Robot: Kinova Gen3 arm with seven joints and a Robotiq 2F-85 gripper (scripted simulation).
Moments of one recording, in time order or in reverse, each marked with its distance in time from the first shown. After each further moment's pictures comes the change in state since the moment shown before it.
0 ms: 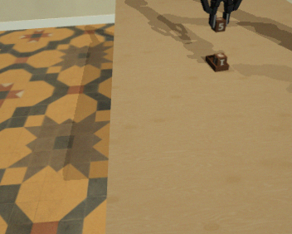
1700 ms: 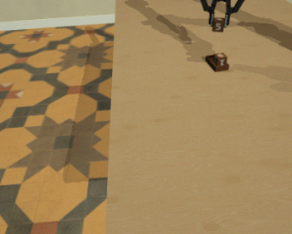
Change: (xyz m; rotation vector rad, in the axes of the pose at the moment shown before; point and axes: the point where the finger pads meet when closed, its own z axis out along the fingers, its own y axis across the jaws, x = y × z) arm 0.000 0.000 0.000 0.000 0.000 0.479
